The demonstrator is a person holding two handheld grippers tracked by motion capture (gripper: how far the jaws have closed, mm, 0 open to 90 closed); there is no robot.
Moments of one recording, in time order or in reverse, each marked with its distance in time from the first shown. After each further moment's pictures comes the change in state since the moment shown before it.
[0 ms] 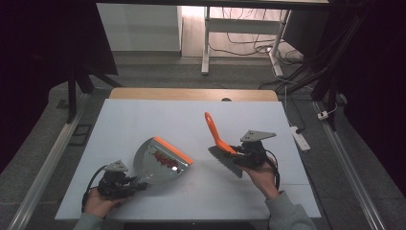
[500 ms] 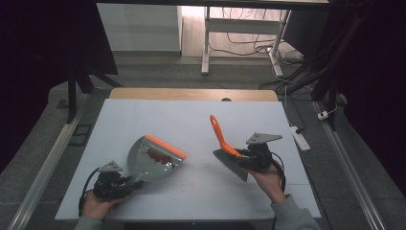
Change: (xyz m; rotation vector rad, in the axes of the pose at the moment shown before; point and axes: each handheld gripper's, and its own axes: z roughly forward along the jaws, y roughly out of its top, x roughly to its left) left arm 0.002 -0.010 -0.009 -0.065 0.077 -0.113; right arm -0.004 -0.010 -0.014 0.021 0.009 0.037
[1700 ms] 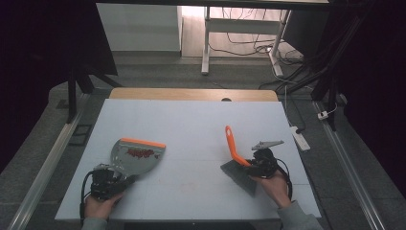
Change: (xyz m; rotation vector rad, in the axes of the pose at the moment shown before) left arm 0.015 -0.011 0.009 -0.040 0.191 -0.270; right arm -0.033 -0.043 0.010 0.203 -0.059 0.135
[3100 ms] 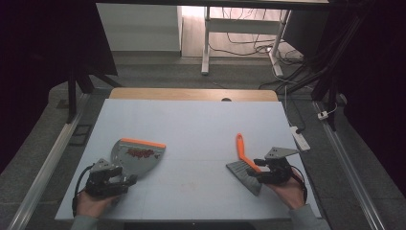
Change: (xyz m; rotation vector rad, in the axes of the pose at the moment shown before) left arm -0.005 0.011 -0.021 -0.052 -0.057 0.289; right arm -0.004 -0.023 -0.037 -0.112 -0.040 -0.191
